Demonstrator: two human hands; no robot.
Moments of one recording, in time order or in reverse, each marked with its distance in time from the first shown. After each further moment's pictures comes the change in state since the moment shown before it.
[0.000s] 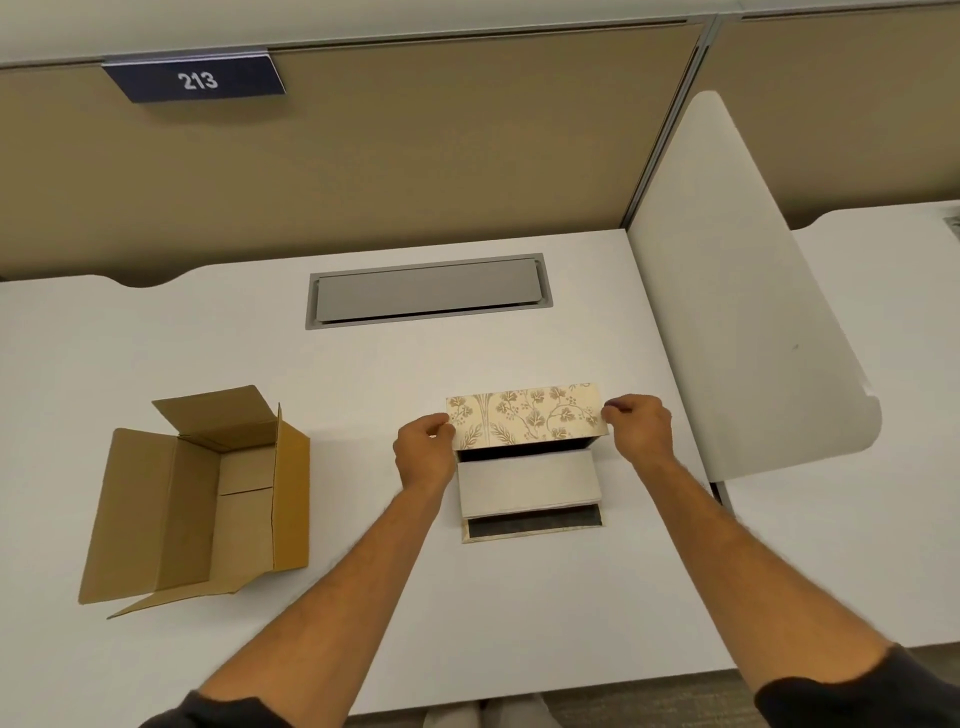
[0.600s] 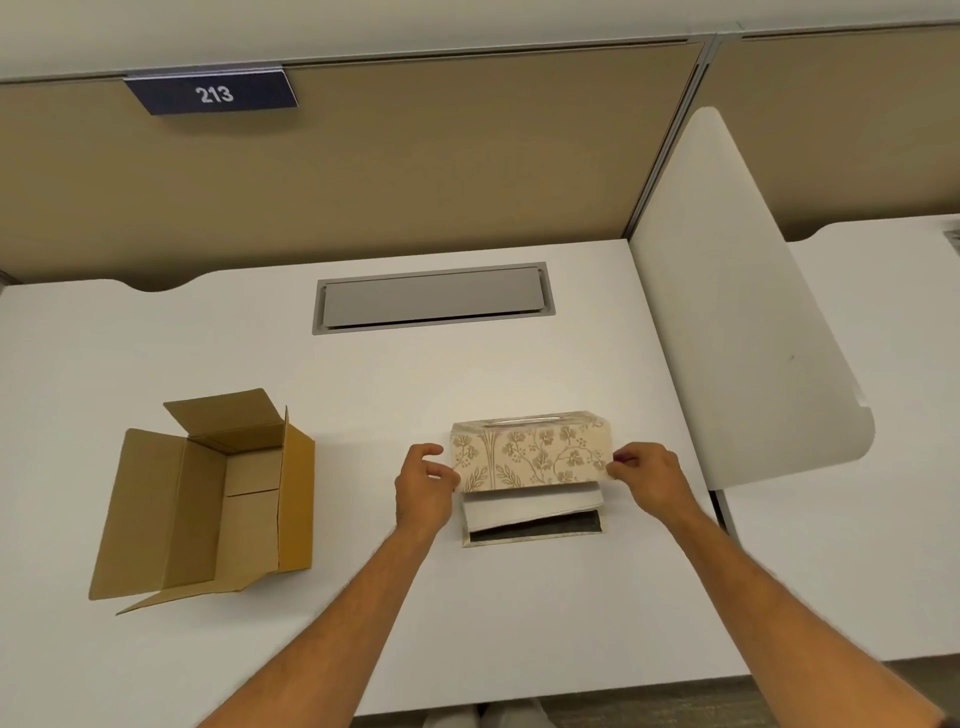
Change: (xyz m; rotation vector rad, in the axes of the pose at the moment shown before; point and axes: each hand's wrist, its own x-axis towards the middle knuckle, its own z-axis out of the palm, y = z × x) left_hand -0.025 -0.034 -0.020 0.037 -0.137 0.000; right_hand -0.027 0.046 -0.020 -0.170 -0.236 -0.037
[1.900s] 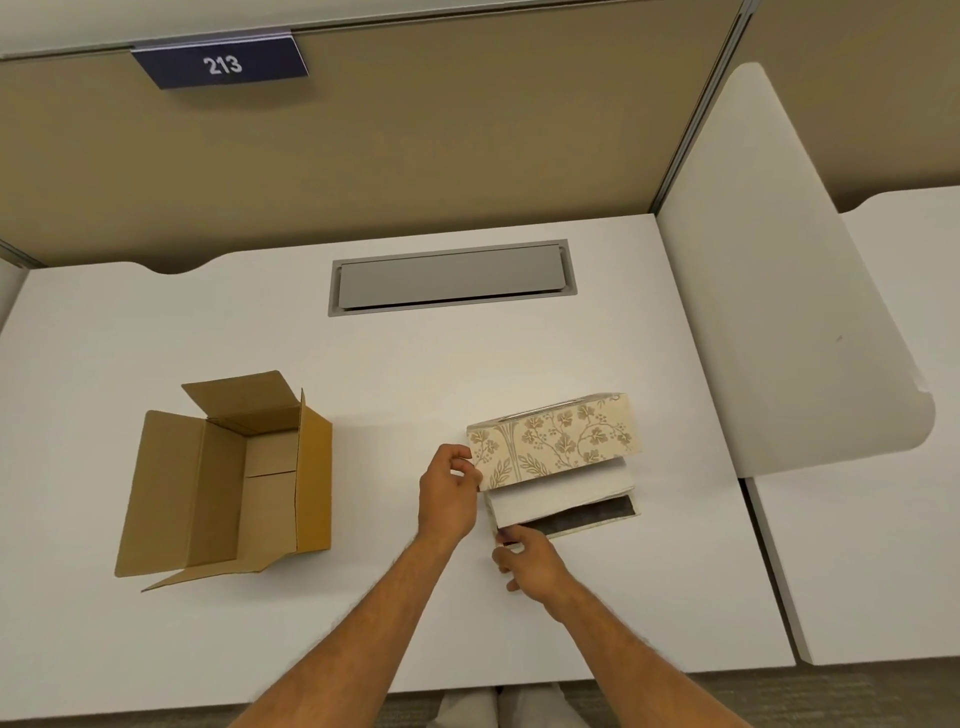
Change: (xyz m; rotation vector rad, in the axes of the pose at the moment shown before) left_hand -0.013 -0.020 0.007 0.008 -0.004 0.100; right_hand -0.098 -0.014 0.180 0.357 -0.495 0.206
